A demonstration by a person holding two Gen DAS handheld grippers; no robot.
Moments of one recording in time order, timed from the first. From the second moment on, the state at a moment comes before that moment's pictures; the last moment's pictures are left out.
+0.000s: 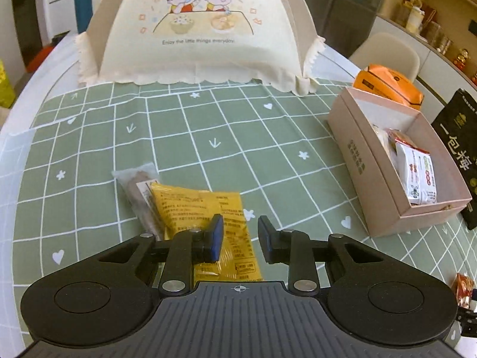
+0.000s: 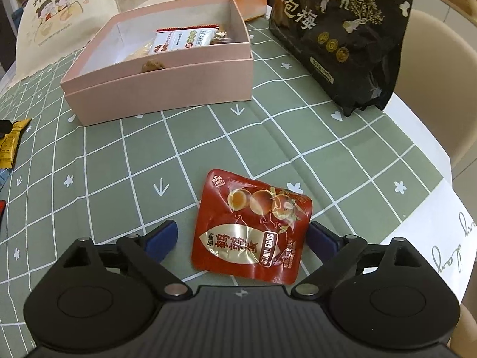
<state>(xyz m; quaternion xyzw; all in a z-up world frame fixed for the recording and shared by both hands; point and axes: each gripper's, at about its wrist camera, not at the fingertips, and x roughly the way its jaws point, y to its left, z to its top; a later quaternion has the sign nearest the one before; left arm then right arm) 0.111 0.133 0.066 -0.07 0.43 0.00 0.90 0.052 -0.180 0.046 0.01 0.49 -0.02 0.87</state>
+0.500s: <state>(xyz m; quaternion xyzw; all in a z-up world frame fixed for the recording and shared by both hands) 0.076 0.133 0.080 -0.14 0.42 -0.12 0.89 0.056 -0.131 0.051 -0.01 0.49 0.04 0.87</state>
